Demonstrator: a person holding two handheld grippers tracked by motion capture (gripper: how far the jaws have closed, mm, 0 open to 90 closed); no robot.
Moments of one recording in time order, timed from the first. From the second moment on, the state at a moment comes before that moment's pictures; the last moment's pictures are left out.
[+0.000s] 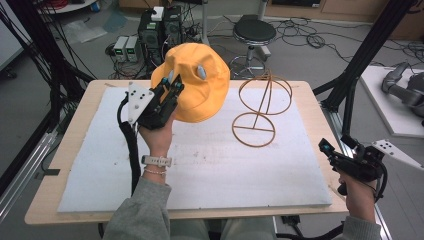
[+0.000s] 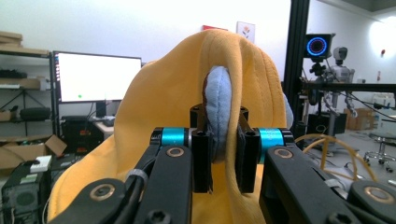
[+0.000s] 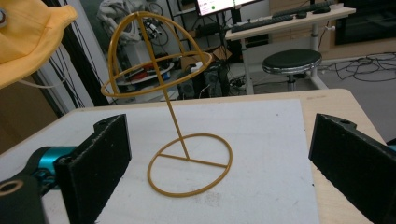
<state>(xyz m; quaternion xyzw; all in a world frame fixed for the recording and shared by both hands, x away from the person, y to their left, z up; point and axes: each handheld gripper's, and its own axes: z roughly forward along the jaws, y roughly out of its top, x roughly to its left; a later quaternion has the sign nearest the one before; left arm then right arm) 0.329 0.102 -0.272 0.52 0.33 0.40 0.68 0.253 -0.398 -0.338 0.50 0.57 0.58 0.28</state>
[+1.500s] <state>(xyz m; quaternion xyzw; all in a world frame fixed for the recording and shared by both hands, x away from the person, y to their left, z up) 0.390 -0.061 -0.253 0.56 0.30 0.31 0.71 0.222 -0.417 -0.318 0.49 0.53 0.63 0.29</state>
